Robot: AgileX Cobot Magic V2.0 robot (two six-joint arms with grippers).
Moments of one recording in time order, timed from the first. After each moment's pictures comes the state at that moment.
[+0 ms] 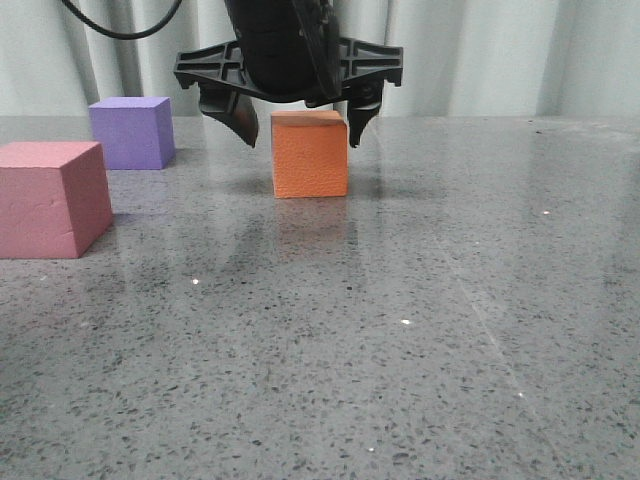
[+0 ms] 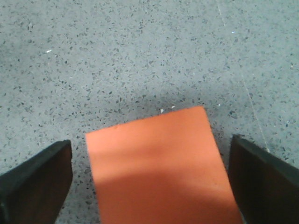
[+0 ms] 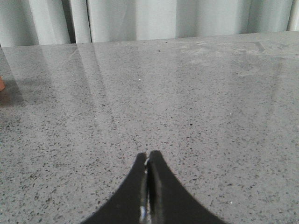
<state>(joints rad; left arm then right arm) -0.76 1.95 -1.62 0.64 0.71 -1.02 0.04 -0.01 0.03 -0.07 0.15 0.16</state>
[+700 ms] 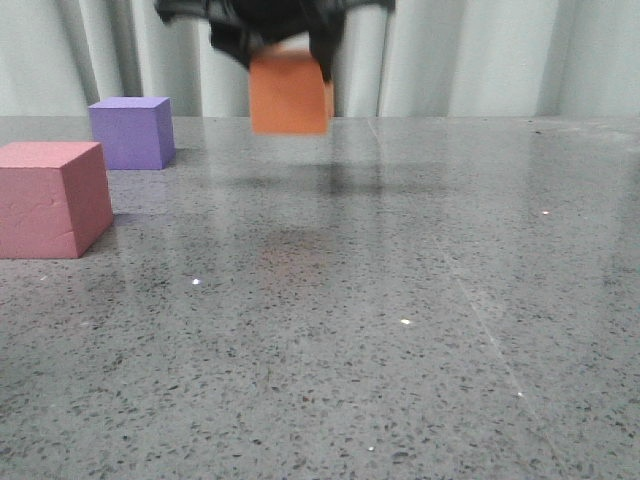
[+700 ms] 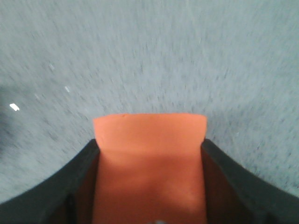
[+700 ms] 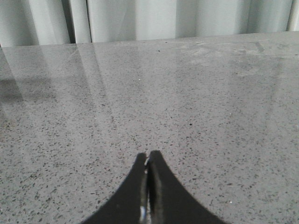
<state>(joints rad) -0.76 1.83 -1.62 0.70 0.71 -1.02 0.04 -0.01 0.03 -0.07 0.15 0.16</state>
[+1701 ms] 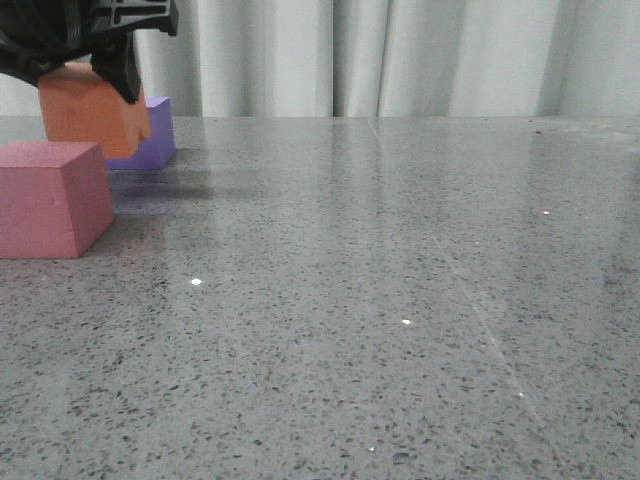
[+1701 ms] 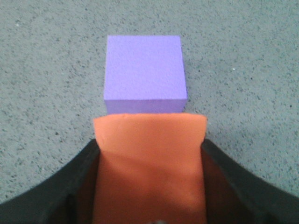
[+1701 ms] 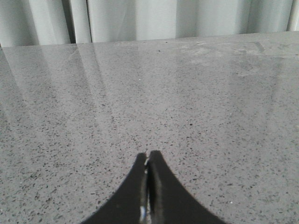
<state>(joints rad) -0.48 1.57 -1.17 0.74 0.53 -1.04 0.04 -0.01 0.03 -0.07 0.15 0.16</state>
